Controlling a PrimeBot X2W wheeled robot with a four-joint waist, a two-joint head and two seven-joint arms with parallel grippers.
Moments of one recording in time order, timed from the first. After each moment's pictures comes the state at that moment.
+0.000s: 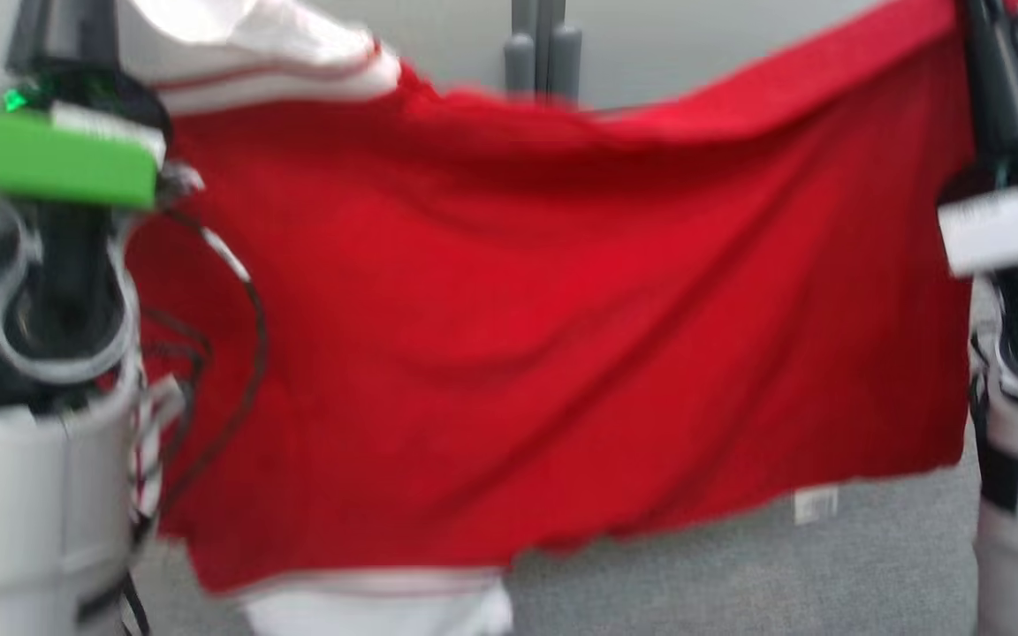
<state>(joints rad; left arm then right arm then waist) -0.70 0.19 -0.14 -0.25 -1.05 0.18 0.14 -0.51 -0.07 -0.11 -0.28 0.60 0.13 0.27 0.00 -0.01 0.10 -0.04</state>
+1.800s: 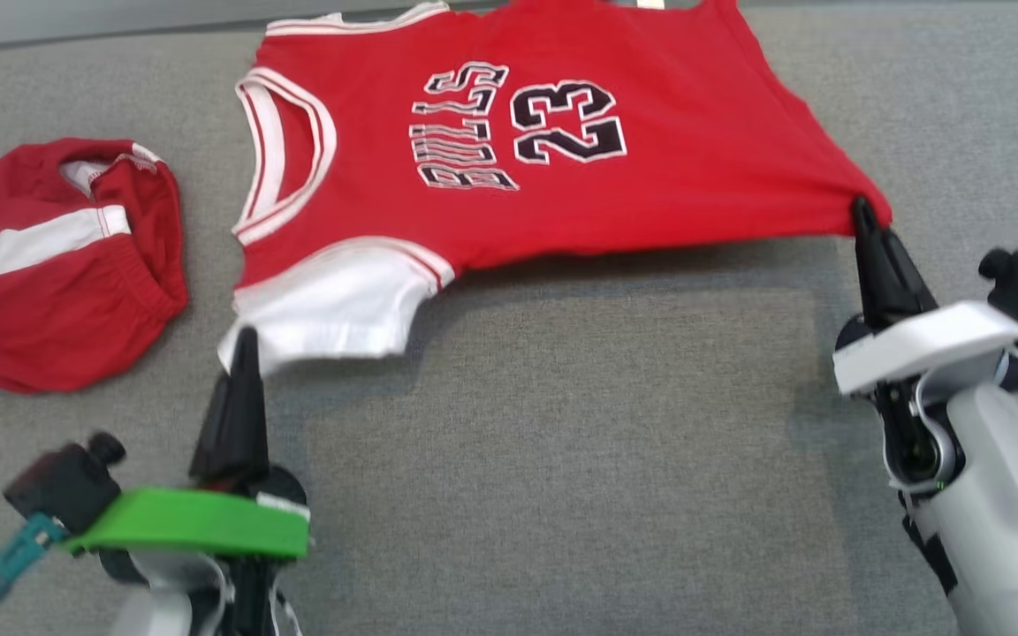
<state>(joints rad) -0.12 0.21 -0.26 -0.13 -0.94 0.09 -0.16 -0.51 -0.26 0.19 0.47 0.70 0.13 -0.26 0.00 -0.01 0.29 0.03</state>
